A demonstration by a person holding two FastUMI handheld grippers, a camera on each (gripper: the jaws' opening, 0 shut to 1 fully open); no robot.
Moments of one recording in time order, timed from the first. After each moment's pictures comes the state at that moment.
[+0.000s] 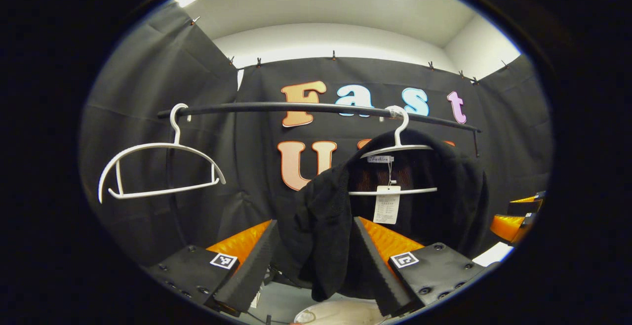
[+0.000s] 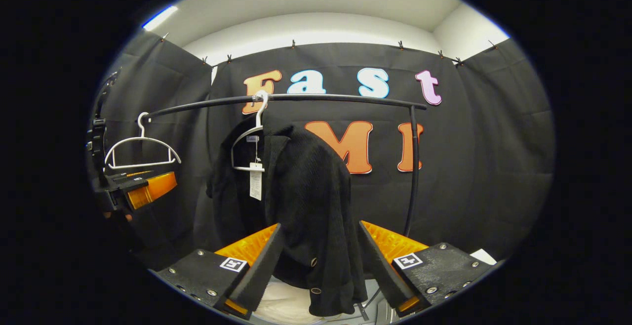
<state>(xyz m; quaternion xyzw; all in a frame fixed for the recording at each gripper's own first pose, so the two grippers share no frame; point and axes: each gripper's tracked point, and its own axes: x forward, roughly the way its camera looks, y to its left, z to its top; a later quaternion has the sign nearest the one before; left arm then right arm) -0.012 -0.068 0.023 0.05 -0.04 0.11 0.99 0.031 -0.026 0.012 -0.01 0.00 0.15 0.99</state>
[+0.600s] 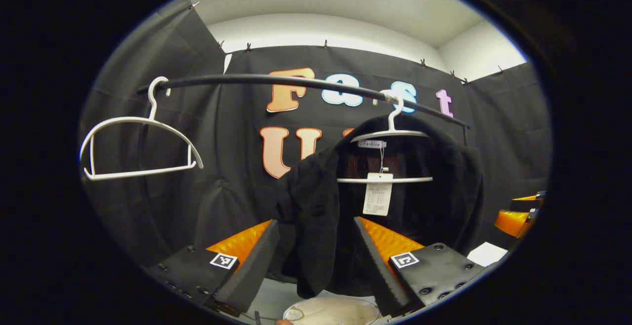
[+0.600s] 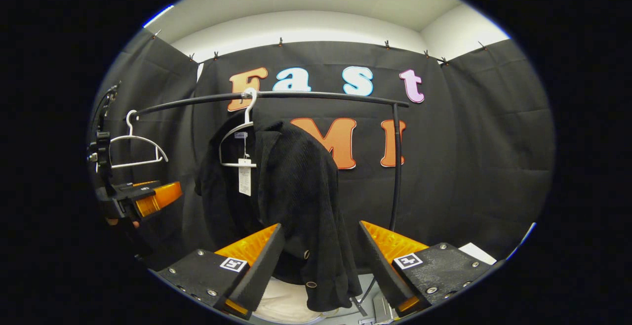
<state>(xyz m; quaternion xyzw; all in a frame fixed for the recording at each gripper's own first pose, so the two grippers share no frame) 0.023 -0.058 -0.022 0.01 0.00 0.05 1.00 0.015 -0.040 0.010 0.00 0.00 0.09 1.00</state>
